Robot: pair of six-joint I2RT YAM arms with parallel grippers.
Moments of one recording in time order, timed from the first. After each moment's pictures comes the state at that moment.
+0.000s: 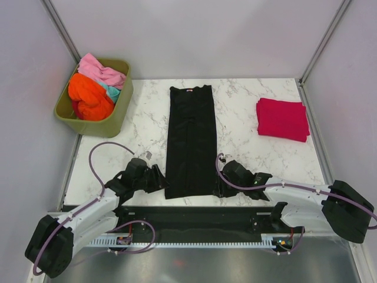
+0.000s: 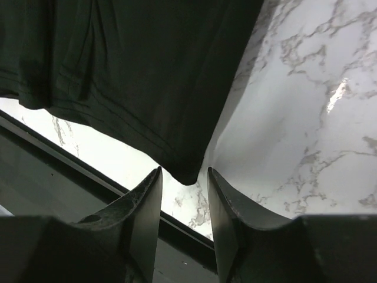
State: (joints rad) left arm -0.53 0.84 0.22 -0.17 0.22 -0.82; right arm 0.93 1.13 0.41 -0.18 -0.02 0.75
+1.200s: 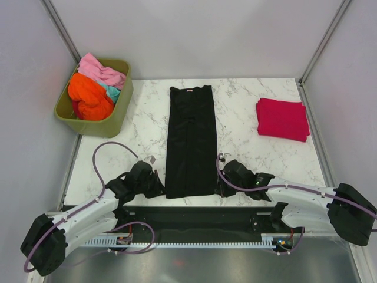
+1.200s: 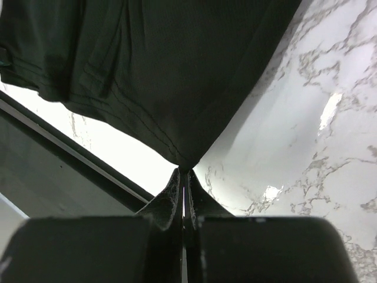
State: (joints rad) left arm -0.66 0.80 0.25 -0.34 0.14 -0.87; right arm 0.95 1.11 0.42 -0.17 -0.04 0.70
